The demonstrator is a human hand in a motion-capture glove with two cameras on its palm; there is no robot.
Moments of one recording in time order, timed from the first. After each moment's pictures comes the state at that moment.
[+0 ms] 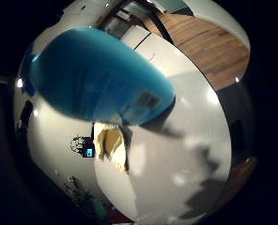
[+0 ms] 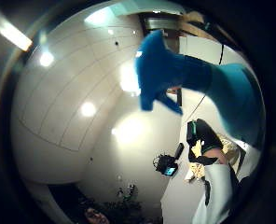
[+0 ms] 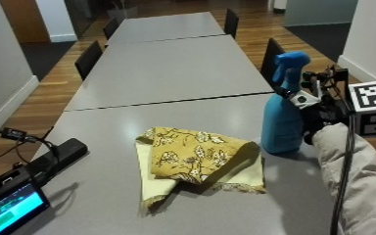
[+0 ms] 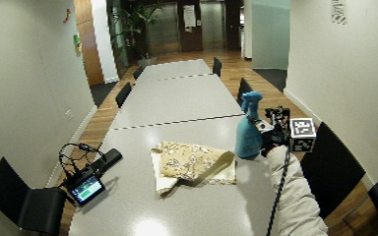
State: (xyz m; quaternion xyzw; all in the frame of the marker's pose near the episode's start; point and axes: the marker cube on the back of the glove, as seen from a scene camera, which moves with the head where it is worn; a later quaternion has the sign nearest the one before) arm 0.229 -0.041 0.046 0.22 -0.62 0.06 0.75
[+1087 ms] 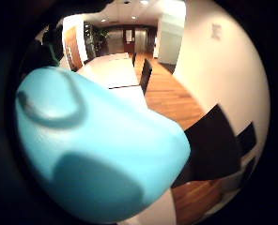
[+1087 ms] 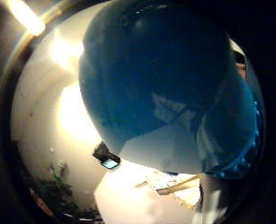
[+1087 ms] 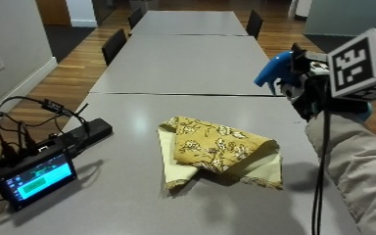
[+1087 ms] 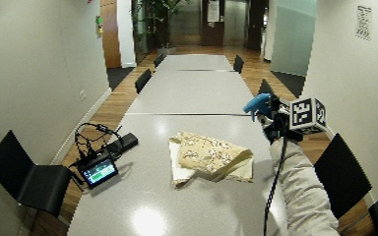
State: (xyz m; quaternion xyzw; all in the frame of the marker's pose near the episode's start) arm 0.227 -0.034 -0.018 0.41 -0.21 0.00 0.89
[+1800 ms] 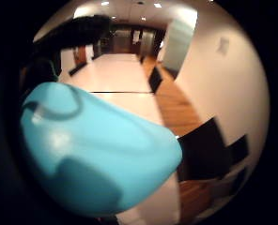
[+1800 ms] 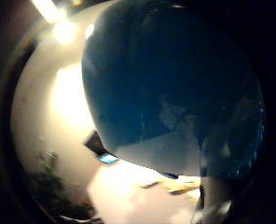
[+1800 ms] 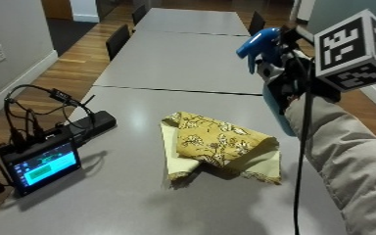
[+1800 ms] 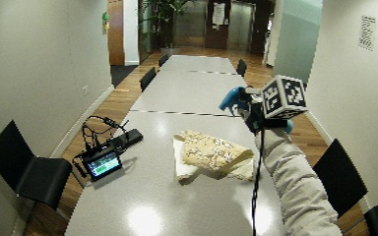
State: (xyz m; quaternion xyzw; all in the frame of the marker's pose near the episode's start) arm 0.176 -0.035 -0.057 0.39 -0.31 0.00 0.87
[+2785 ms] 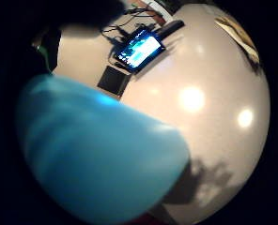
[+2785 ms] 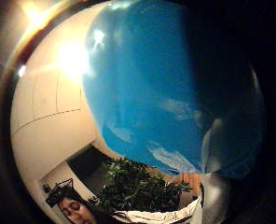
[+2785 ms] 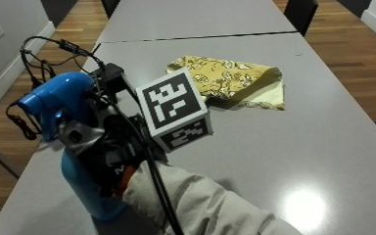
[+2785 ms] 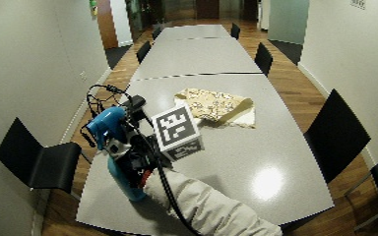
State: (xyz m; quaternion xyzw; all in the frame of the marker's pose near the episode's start) arm -0.156 0.086 -0.052 0.14 -0.61 -0.28 0.73
